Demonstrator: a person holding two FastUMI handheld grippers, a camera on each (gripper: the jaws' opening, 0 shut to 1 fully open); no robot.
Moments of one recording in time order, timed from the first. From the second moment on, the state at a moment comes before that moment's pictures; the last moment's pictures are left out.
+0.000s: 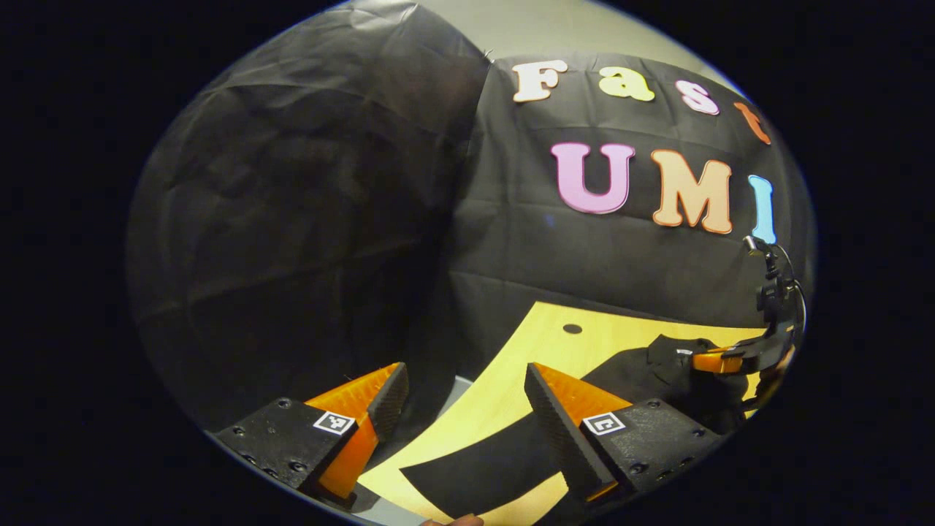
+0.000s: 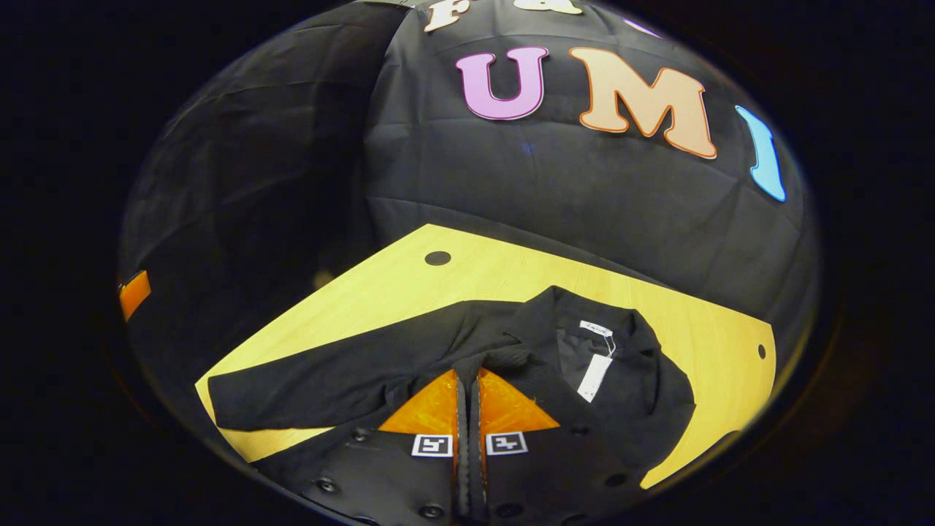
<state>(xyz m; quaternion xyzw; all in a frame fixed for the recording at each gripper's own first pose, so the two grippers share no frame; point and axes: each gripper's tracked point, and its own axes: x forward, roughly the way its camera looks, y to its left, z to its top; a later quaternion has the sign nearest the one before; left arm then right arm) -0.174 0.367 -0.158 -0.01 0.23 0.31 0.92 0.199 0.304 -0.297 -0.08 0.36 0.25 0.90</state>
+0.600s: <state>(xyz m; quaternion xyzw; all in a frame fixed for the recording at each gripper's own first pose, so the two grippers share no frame) -0.211 0.380 -0.311 -0.16 0.40 0.32 0.84 0.199 0.284 -0.287 -0.09 0.35 0.24 0.90</state>
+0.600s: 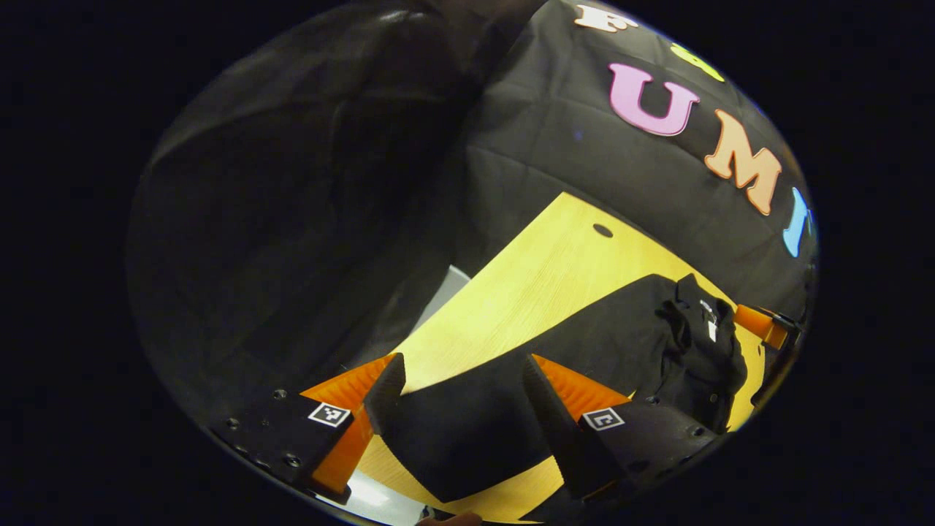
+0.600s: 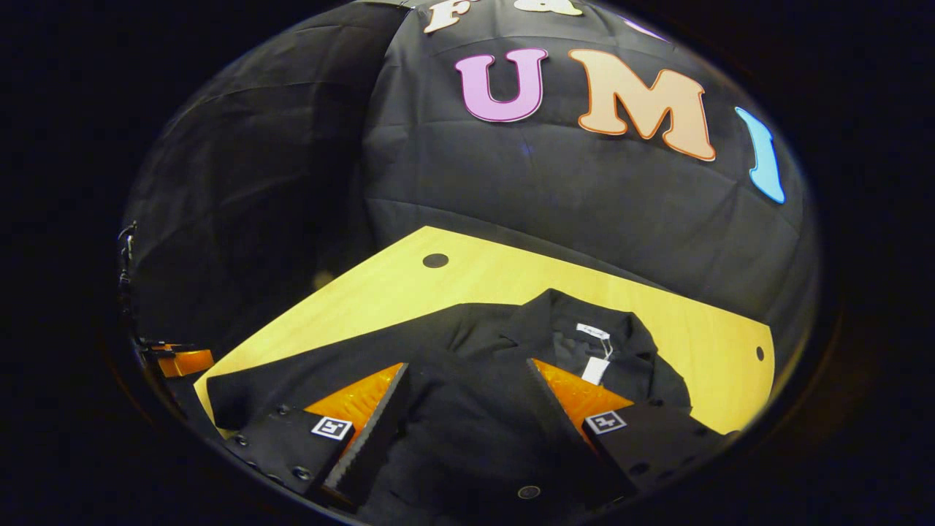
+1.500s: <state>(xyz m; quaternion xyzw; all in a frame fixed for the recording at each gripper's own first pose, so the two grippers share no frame) -0.220 0.365 -0.360 -0.10 0.47 0.35 0.81 0.183 0.235 -0.262 -0.10 0.34 0.22 0.91</state>
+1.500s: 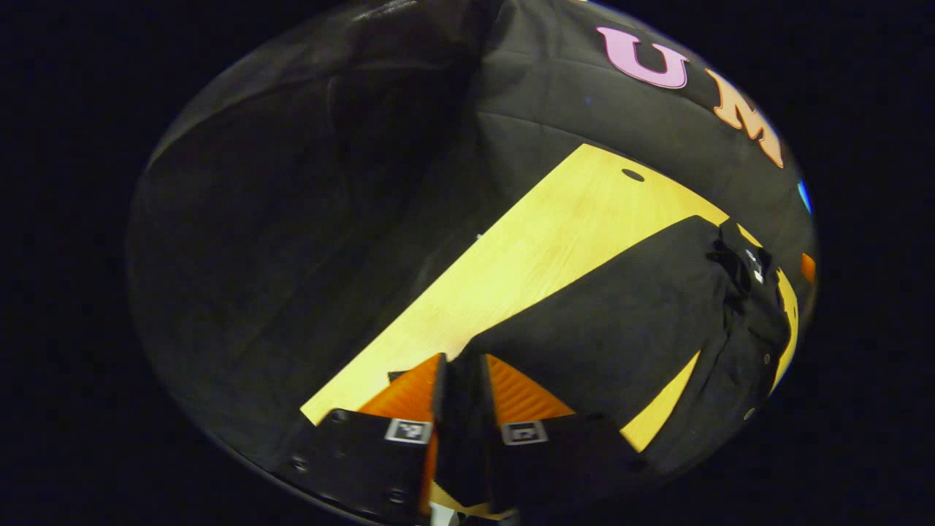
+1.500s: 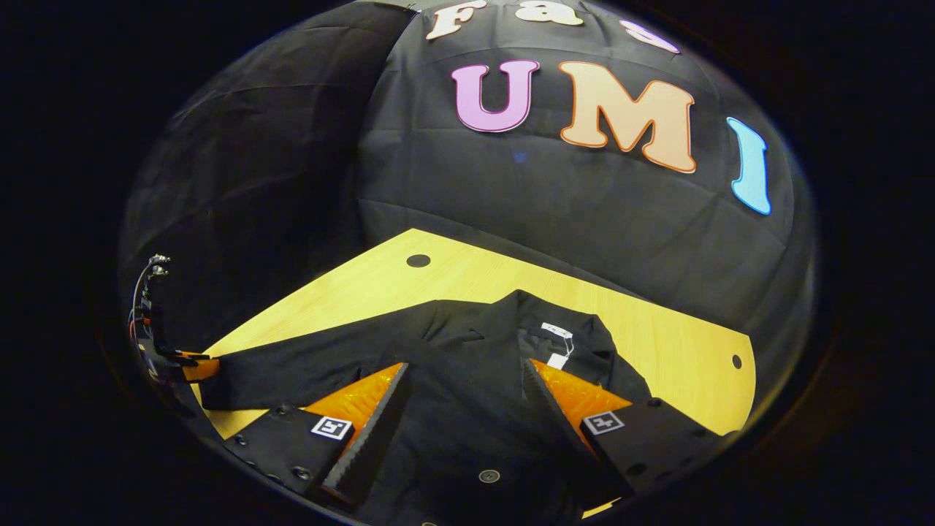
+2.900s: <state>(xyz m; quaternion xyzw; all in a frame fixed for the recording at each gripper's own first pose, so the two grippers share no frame) 0.015 0.208 -0.229 0.03 0.31 0.17 0.94 0.107 -0.018 -0.255 0.03 0.33 0.08 0.94</state>
